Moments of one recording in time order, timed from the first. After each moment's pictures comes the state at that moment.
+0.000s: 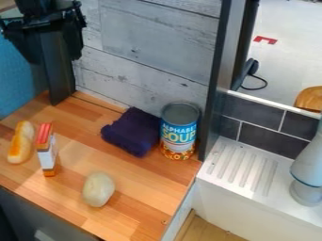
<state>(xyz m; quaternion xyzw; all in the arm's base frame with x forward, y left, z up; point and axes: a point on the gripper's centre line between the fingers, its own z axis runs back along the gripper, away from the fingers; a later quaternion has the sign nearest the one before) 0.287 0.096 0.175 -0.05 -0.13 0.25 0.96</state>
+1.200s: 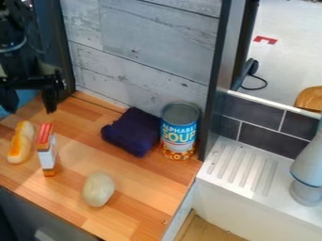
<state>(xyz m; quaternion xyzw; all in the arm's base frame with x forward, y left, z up) 0.264 0.131 0.100 0.04 -0.12 0.26 0.96</state>
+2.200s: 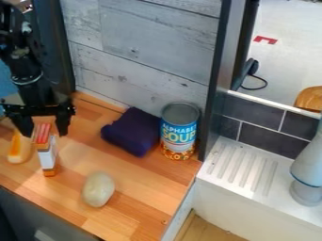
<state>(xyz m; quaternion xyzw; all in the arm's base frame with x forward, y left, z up) 0.281 0.141 0.043 0.03 -0.09 0.26 0.96</state>
